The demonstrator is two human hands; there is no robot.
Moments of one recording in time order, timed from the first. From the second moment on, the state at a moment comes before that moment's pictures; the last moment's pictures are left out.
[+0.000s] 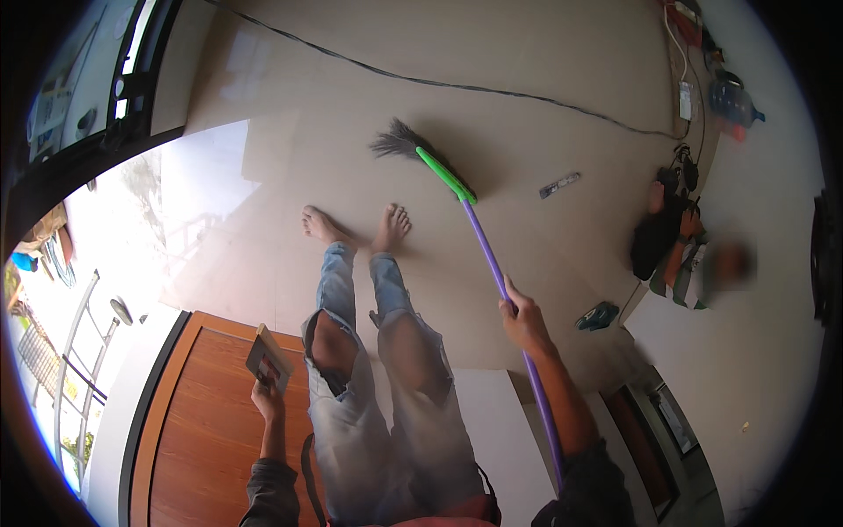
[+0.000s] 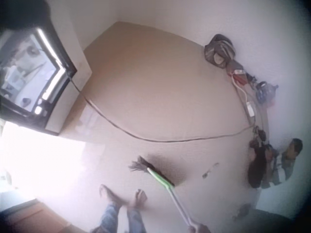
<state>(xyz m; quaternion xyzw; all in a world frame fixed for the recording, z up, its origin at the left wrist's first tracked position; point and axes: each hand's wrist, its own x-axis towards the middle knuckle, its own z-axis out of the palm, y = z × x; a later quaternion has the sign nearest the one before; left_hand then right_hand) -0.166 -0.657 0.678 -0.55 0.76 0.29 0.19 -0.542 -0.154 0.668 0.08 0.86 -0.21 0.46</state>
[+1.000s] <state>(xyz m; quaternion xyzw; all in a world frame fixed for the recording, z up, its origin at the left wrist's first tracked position) -0.142 -0.616 0.713 -0.63 0.70 0.25 0.22 -0.528 -0.358 0.611 0.02 0.78 -0.35 0.52</state>
